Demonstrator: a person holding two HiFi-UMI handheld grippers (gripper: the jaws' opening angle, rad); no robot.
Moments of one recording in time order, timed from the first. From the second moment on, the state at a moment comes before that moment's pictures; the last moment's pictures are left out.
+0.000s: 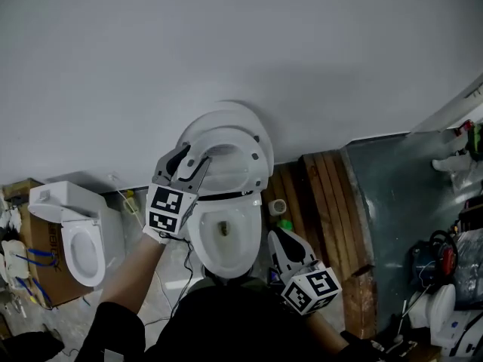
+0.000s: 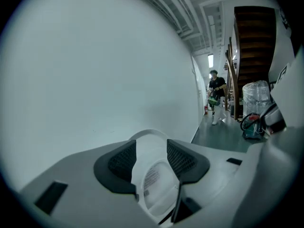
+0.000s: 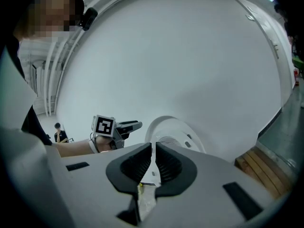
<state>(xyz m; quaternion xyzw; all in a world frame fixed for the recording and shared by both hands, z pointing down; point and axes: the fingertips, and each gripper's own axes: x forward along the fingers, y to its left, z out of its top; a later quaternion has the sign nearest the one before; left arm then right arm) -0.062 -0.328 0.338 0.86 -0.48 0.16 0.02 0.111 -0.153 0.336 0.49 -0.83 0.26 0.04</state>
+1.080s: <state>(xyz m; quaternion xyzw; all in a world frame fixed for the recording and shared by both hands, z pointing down) -0.043 -0.439 0.447 0.84 -0.44 0.30 0.05 0.104 -0.326 0.383 0.41 -0.88 0.09 0.21</state>
